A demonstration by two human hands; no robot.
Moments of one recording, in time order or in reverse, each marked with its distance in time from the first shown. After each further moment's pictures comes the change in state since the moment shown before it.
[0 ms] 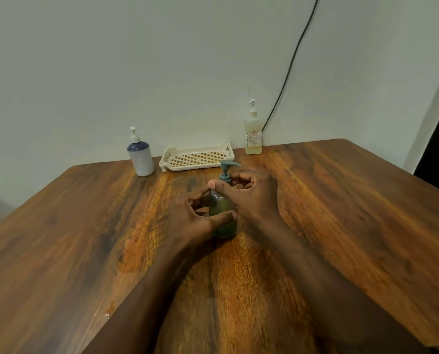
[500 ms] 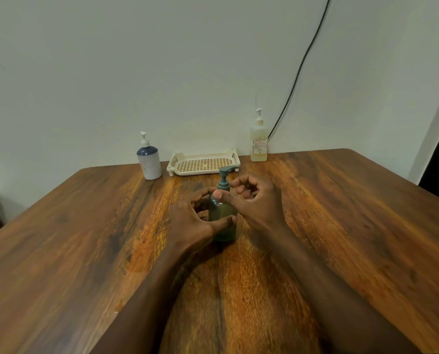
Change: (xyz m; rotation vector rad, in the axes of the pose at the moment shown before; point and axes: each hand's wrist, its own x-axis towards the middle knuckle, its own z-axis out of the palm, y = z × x) left_hand -0.004 0.004 -0.019 0.001 -0.029 0.047; right_hand -0.009 -0.001 -0.002 0.048 -0.076 -0.019
